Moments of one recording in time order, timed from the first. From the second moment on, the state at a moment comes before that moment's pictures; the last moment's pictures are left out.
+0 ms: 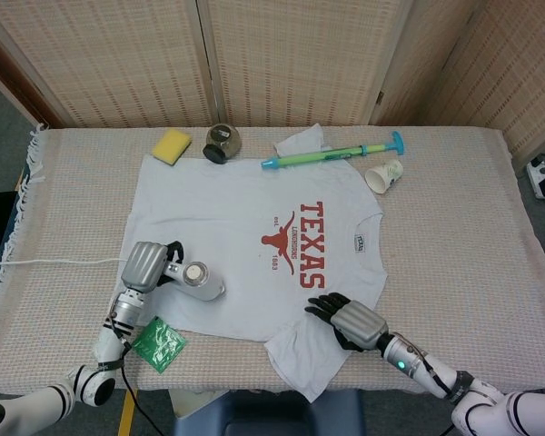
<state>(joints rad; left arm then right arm) -0.61 -1.74 -0.15 -1.03 1.40 1.19 -0.02 0.64 -1.39 -0.13 -1.52 -1.61 0.85 0.05</state>
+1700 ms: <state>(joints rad) -0.60 -1.85 -0.24 -0.48 1.29 1.08 -0.27 0.63 -1.39 -0.13 -1.51 -1.60 0.86 0.04</state>
